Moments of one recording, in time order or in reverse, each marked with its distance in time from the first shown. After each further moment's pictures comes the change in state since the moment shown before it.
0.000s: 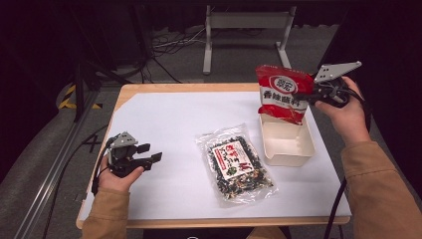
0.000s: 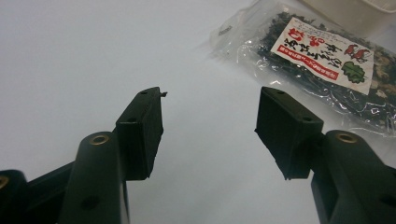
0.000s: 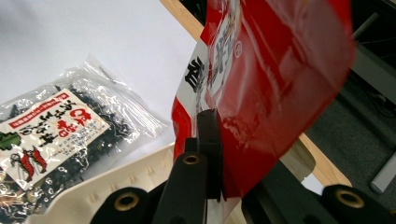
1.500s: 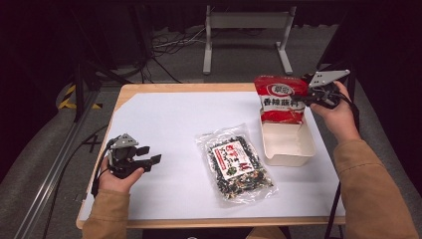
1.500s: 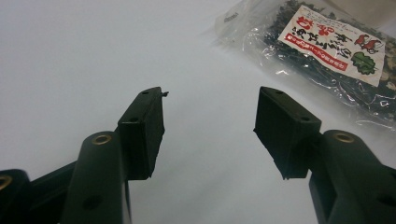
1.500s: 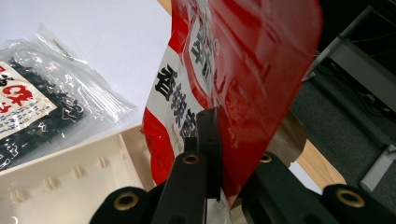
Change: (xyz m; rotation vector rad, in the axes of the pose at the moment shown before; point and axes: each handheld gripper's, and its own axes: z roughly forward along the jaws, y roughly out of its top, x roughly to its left) left arm 0.000 -0.003 0.004 0.038 0.012 -0.013; right arm -0.029 -0.040 0.041 -0.005 -0.030 -0.022
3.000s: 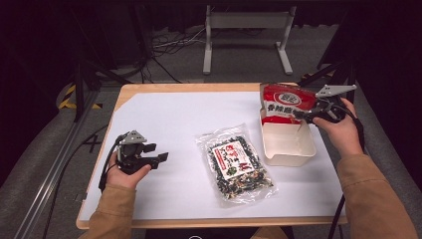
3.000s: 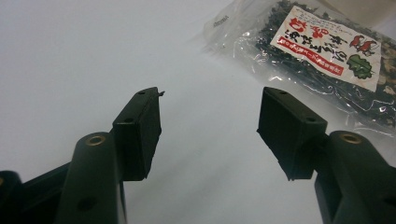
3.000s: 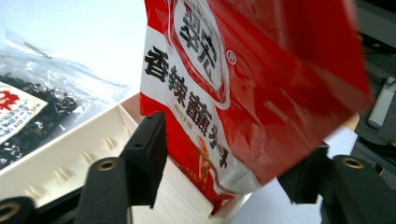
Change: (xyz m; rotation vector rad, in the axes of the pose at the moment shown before) left arm -0.005 0.012 0.018 0.008 -0.034 0.021; right arm 0.022 -0.039 -0.008 0.045 -0.094 0.266
